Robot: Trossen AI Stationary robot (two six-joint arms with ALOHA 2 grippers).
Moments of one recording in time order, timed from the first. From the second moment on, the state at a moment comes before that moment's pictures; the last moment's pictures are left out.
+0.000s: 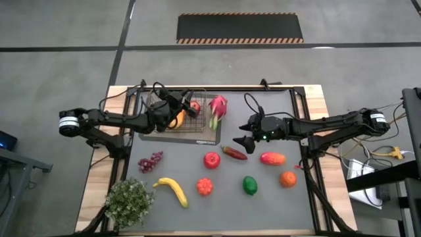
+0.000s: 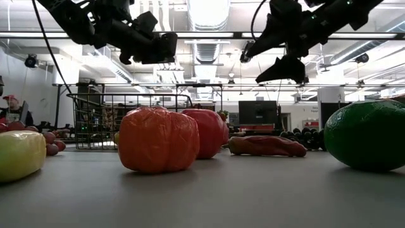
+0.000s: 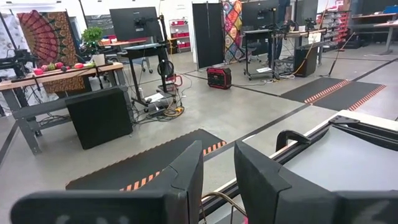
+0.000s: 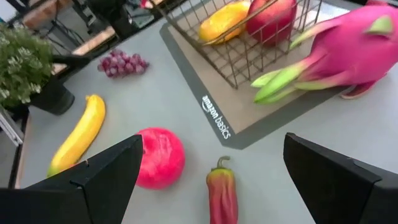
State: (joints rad) left arm 0.24 1.32 0.64 0.69 -0.73 0.06; right arm -0.02 1.19 0.69 -0.02 0.12 0.54
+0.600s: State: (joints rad) left arm 0.22 1.31 0.64 0.69 -0.73 0.06; right arm 0.07 1.48 0.83 -0.28 0.12 0.15
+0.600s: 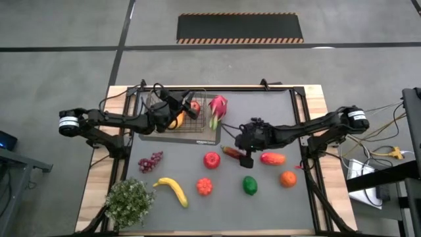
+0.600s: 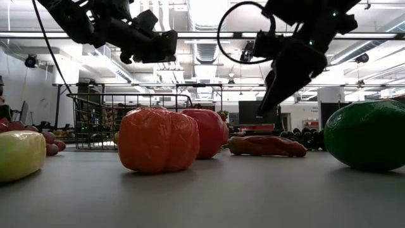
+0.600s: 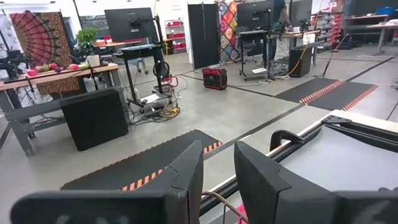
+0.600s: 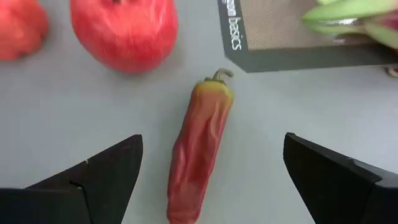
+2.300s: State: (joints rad) left arm 0.06 1.26 0.68 0.79 -0.43 0.06; right arm 0.09 1.31 0.61 0.27 0.23 -0.12
